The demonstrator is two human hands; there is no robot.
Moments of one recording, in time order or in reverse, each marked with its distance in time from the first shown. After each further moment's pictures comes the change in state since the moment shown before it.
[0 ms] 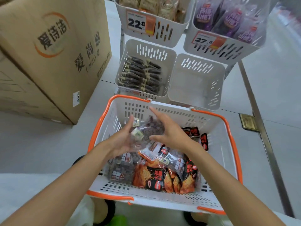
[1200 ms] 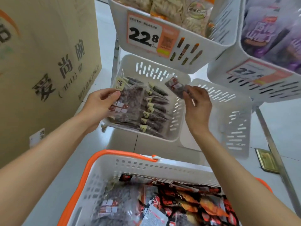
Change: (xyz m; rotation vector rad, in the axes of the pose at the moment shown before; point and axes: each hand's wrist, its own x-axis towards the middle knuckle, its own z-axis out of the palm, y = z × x) left_hand 0.172 0.191 -0.105 0.301 0.445 0.549; right_hand 0.240 0.087 -0.086 -0.009 0.987 -0.058
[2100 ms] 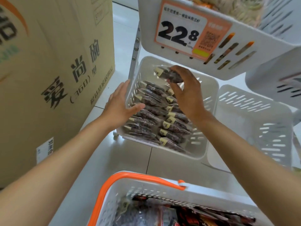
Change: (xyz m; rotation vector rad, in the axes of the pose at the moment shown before) left_hand 0.057 -0.031 -0.012 0.626 -0.058 0.173; right_hand 0.047 -0.020 0.102 -0.070 -0.302 -0.333
